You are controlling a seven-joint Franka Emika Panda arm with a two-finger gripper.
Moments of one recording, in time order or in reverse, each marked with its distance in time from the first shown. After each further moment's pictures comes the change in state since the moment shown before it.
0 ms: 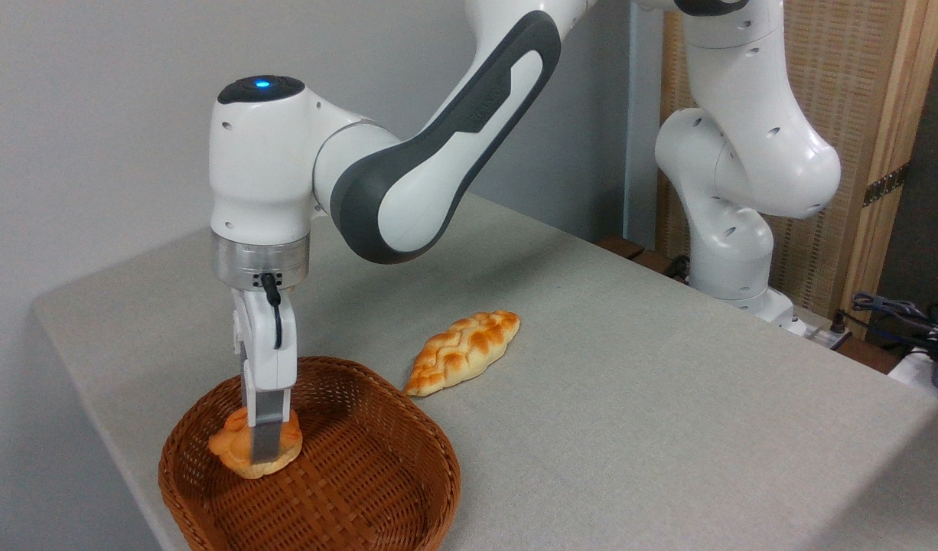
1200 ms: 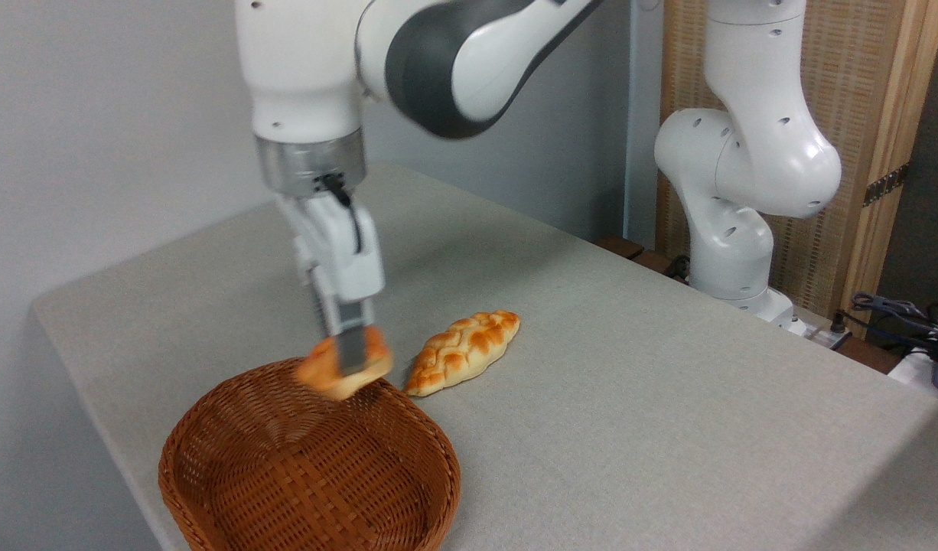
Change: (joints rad) arm 0.019 -0.234 0.079 0.002 -0.057 -0.448 0.026
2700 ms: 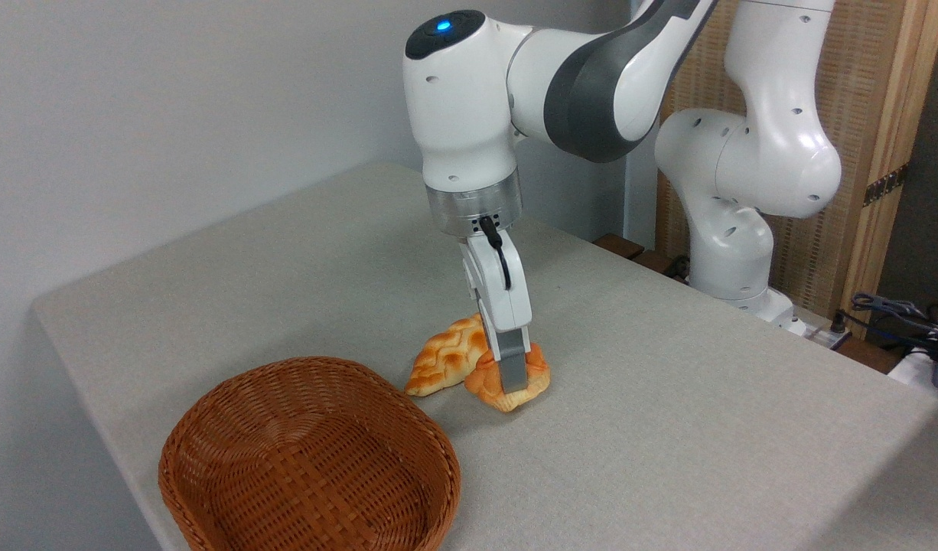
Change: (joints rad) arm -0.001 -0.303 0.080 -0.501 0.093 0.076 0.297
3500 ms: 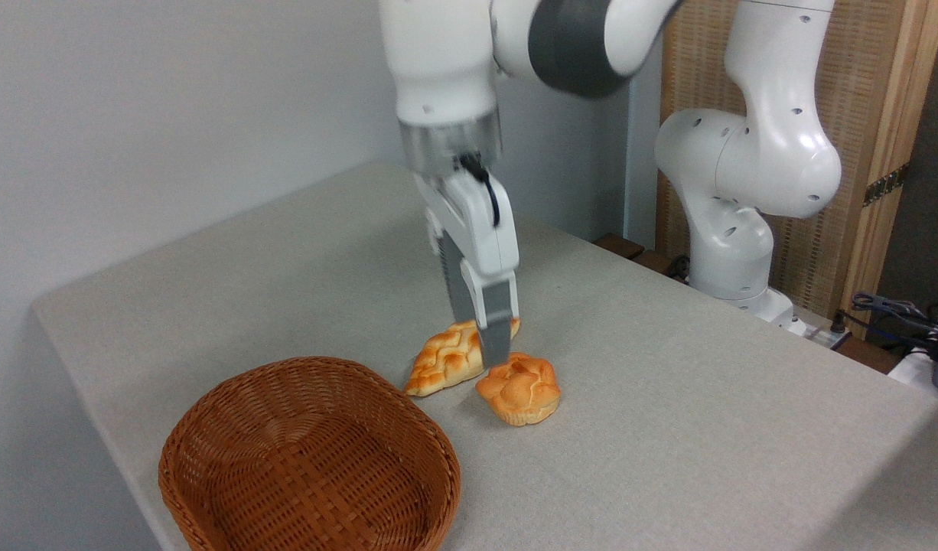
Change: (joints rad) arm -0.001 0.010 -0.001 0.204 -0.015 -0.122 -0.151
